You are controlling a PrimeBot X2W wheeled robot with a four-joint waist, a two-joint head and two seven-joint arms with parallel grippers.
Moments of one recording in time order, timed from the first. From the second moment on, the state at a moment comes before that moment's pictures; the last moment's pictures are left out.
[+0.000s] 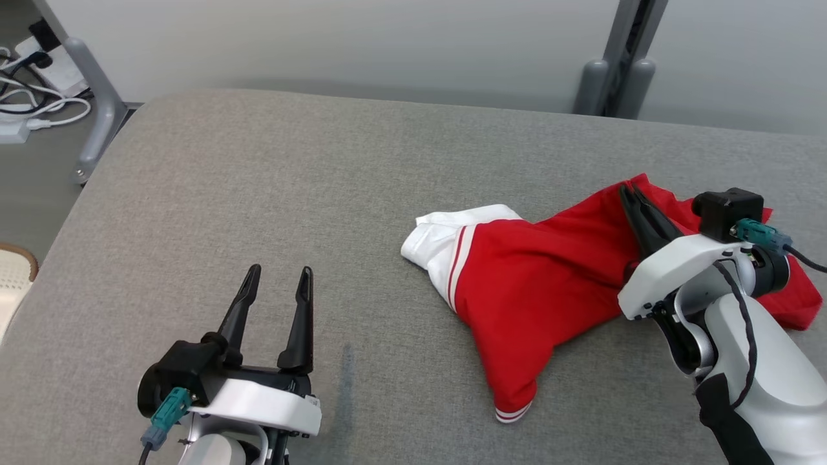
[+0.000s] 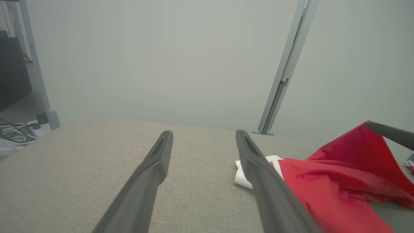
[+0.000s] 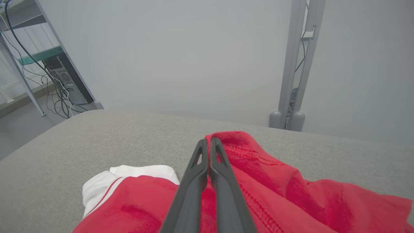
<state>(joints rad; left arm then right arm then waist) -0.11 0.05 -0.21 0.16 -0.32 0.01 -0.26 -0.57 -0.17 0.30 0.62 0.42 0.13 -0.09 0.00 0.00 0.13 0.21</state>
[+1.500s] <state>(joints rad) -0.11 0.05 -0.15 0.17 -0.29 -0.02 -0.26 -0.09 -0.24 -0.02 -0.05 0.45 0.13 0.12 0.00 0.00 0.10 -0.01</state>
